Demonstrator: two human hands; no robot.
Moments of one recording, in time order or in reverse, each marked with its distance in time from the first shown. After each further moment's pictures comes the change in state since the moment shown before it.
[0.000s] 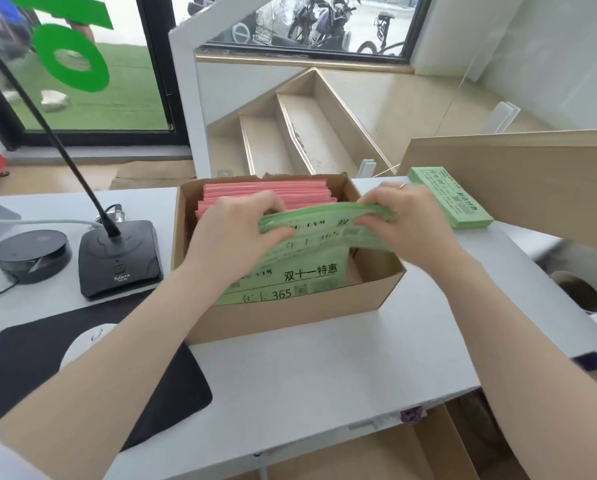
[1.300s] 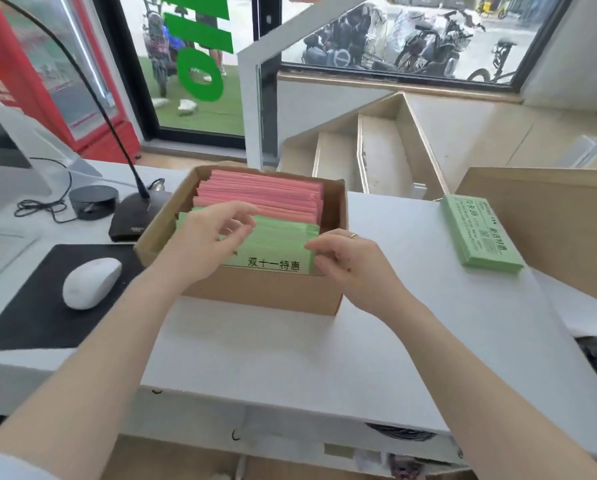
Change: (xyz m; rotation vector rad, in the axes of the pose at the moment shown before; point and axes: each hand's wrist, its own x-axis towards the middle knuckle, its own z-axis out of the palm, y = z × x) left_hand -0.039 0.064 0.037 -0.050 0.054 -0.311; right_hand -0.049 0.048 0.003 0.532 -0.340 -0.120
